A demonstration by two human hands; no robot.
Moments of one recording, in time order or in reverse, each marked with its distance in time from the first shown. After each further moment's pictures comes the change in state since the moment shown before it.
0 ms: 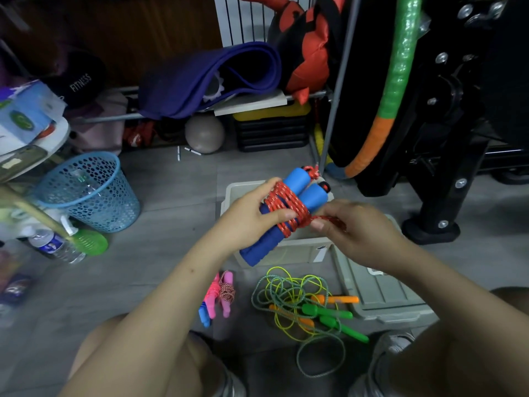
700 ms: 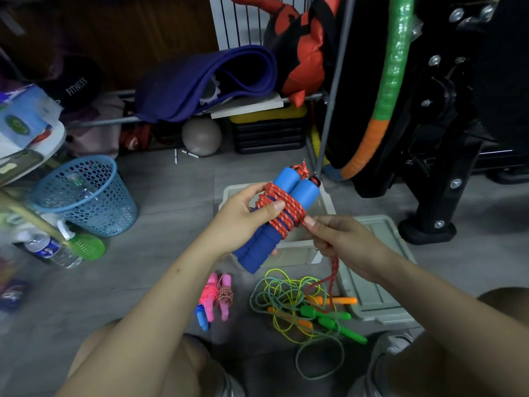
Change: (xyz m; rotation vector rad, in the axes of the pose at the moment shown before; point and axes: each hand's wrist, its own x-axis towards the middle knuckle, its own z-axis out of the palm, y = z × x) left_hand -0.006 0.004 0.003 -0.592 -0.026 -0.186; right_hand 0.002 0.006 0.032 1.040 -0.108 0.541
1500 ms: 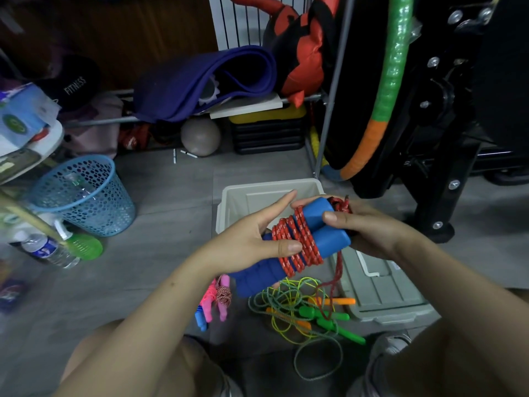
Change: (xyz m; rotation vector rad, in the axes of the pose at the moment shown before) left_hand -0.013 -0.007 -0.003 0.321 -0.340 0.086; right_hand -0.006 -0.035 -0.024 0.117 -0.408 -0.041
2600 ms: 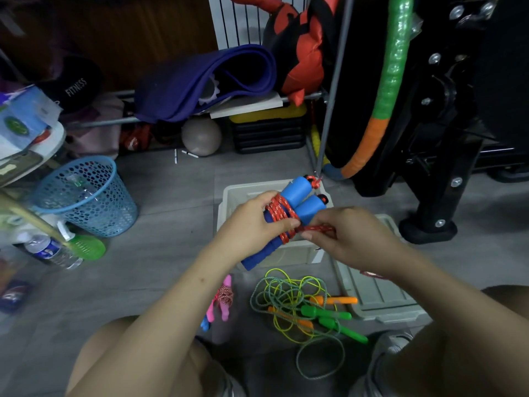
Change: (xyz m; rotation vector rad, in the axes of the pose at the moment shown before) left_hand 0.027 -0.009 -0.001 0.443 0.419 -0.044; right_hand -0.002 0.010 0.014 -1.370 0.378 -0.263
